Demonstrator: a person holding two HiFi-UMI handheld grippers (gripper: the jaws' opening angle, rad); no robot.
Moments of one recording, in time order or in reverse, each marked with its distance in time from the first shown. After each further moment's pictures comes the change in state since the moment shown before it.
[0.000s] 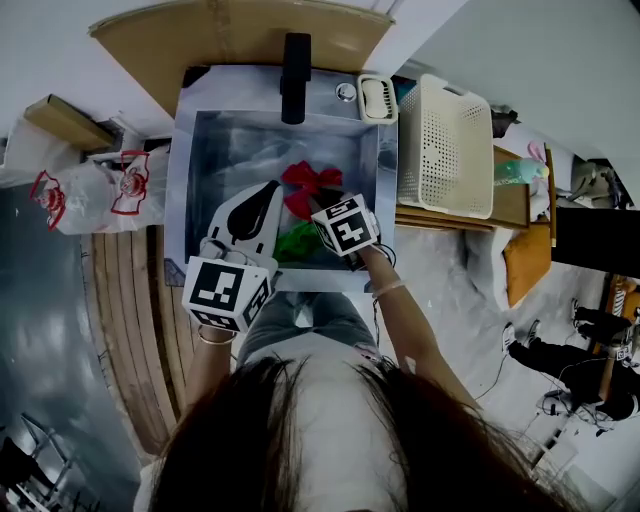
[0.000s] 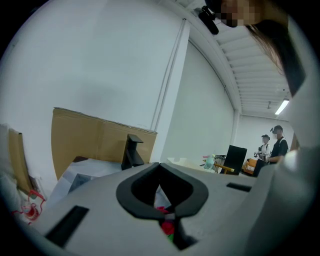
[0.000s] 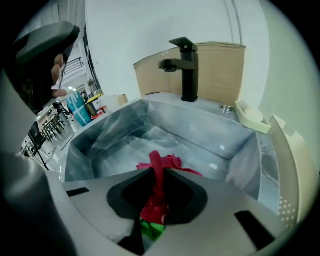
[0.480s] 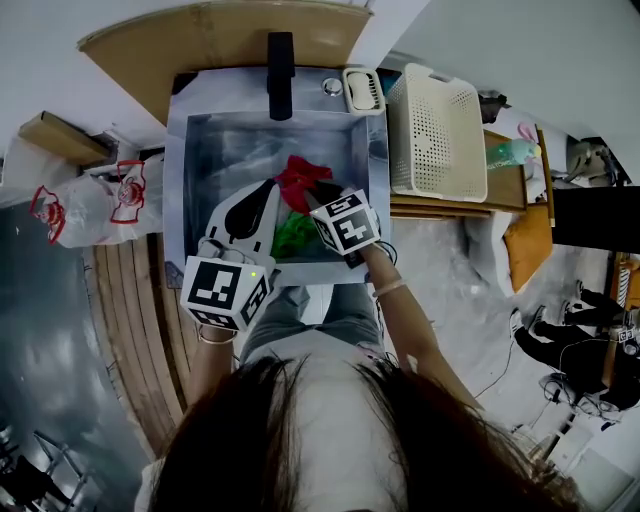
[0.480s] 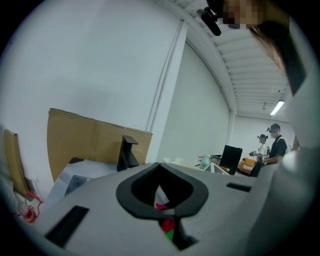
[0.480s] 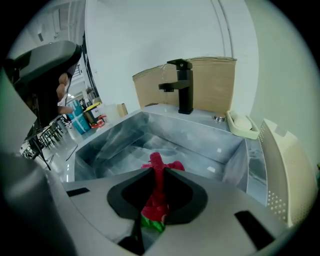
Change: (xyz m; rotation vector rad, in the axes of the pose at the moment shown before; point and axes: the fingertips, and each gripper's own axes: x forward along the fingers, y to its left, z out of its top) left arm -0.006 -0.013 0.004 0.012 -0.005 -0.046; right arm -0.028 0.005 0.015 0.041 -0.083 -0.028
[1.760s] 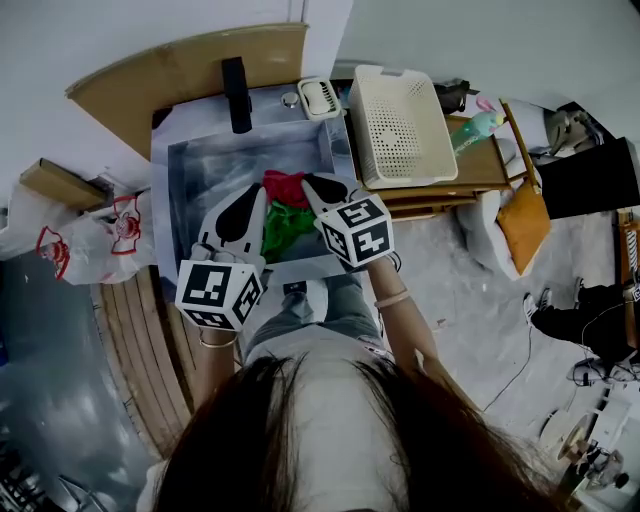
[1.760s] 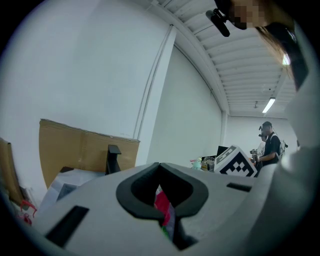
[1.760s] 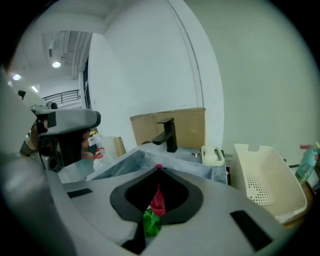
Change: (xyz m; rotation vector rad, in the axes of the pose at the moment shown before) left arm -0.011 -0.060 0.023 0.063 -0.055 -0.058; right arm -0.130 -0.007 0.048 0.077 -0.370 -0.074
